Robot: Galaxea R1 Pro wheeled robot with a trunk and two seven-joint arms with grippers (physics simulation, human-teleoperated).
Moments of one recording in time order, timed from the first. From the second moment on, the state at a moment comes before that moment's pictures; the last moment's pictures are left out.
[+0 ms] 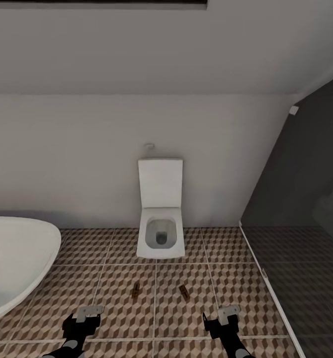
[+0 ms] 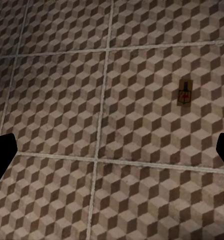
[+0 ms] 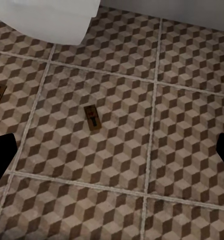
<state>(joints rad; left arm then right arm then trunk) -0.59 0.03 -1.04 0.07 1.00 -0.40 0.19 -0.53 0.04 0.52 -0.02 -0.27 -0.52 -0.12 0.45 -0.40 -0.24</state>
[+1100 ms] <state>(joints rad) -0.59 0.03 -1.04 0.07 1.00 -0.40 0.19 -0.53 0.04 0.52 -0.02 -0.27 -0.52 -0.12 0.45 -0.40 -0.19</state>
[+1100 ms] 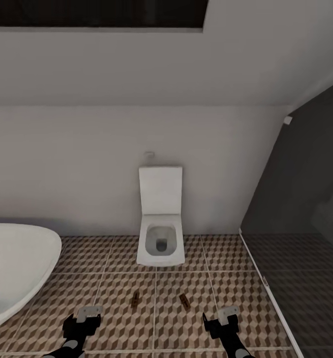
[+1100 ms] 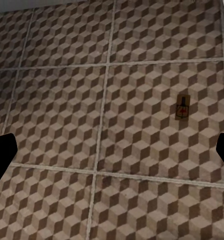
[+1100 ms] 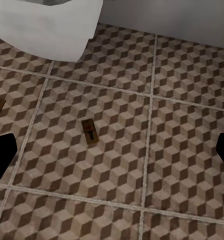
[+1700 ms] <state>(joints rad) -0.59 0.03 -1.04 0.07 1.00 -0.40 0.19 -0.53 0.04 0.52 -0.02 -0.27 -0.52 -0.12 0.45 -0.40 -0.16</state>
